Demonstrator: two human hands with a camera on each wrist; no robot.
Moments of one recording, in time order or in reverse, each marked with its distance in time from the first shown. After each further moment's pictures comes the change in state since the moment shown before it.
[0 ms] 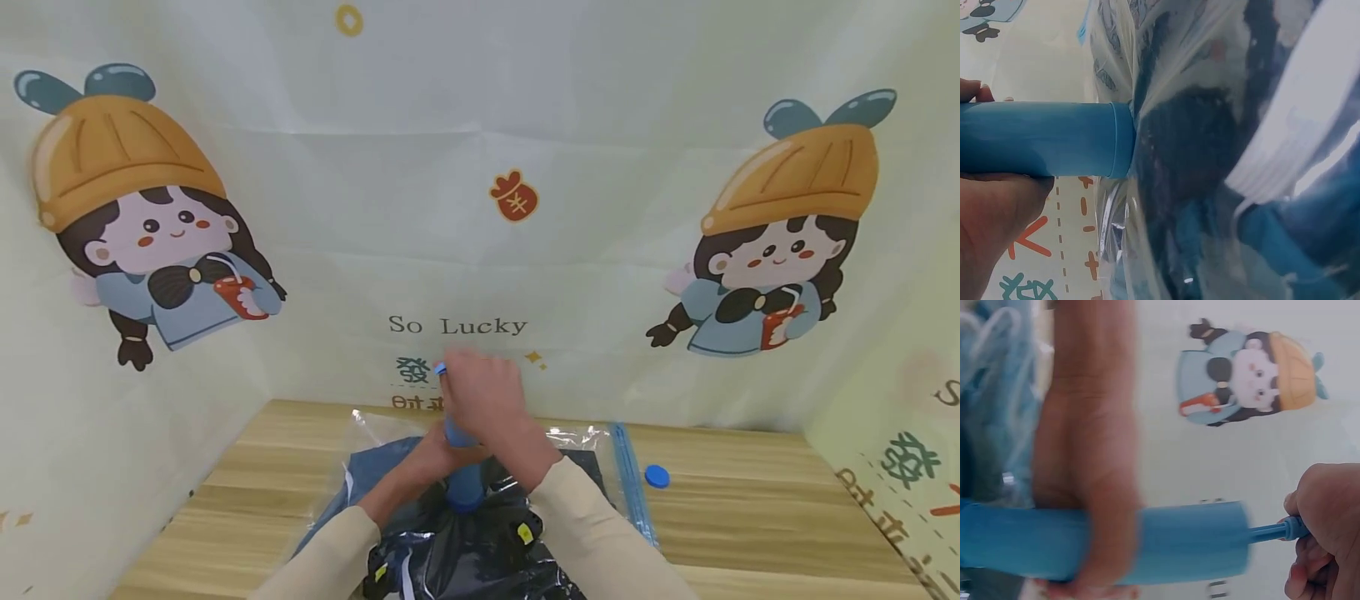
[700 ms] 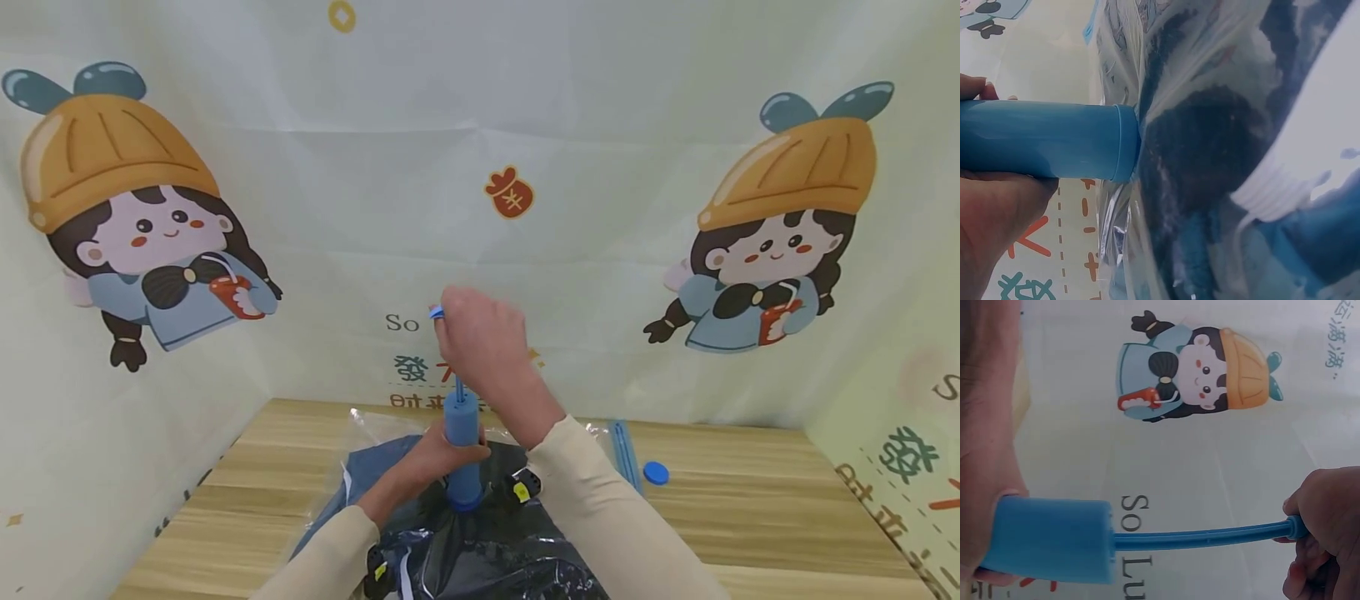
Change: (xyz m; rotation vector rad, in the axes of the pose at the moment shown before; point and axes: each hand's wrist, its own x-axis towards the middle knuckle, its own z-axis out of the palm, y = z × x) left_hand 0.002 0.002 0.003 0.043 -0.008 -0.057; right_hand 0.036 0.000 -0.050 0.030 0.079 0.071
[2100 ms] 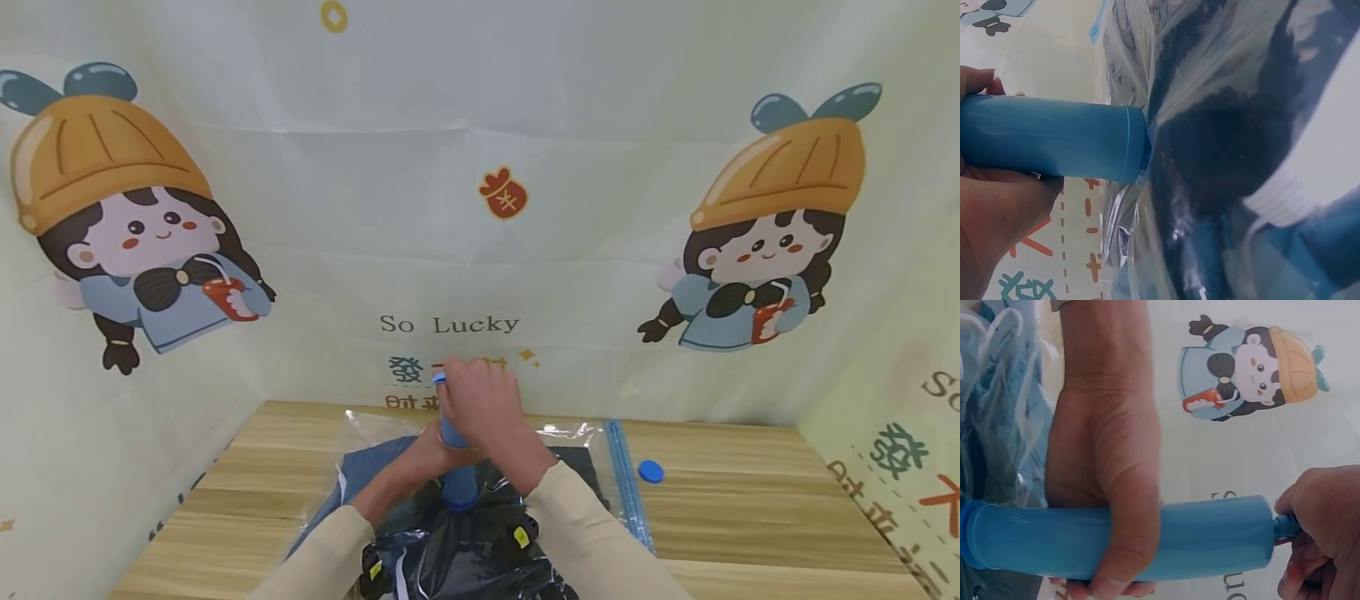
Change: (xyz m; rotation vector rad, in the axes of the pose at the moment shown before) left_hand 0.000 0.001 -0.003 -0.041 -0.064 0.016; right_hand -0.049 0.014 0.058 -0.009 -0.067 -0.038
